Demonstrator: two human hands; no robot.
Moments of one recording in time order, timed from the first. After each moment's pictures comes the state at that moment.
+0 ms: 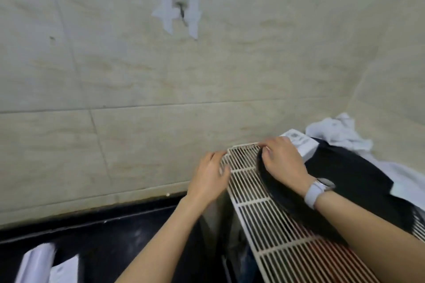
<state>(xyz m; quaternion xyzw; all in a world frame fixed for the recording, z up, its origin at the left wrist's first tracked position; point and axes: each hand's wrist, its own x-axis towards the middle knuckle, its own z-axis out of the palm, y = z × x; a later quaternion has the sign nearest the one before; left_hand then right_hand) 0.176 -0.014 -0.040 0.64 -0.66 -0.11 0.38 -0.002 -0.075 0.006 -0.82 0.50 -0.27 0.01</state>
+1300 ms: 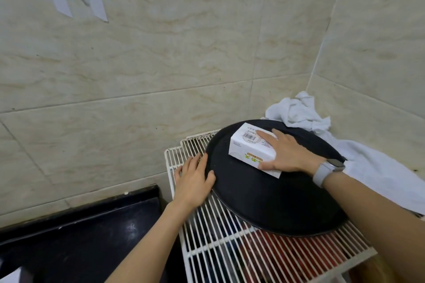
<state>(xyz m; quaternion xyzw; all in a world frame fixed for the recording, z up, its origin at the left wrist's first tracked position) 0.075 -0.061 -0.087 0.71 -0.66 -0.11 0.22 -0.161 -0.149 -0.020 -0.80 0.58 -0.01 0.12</state>
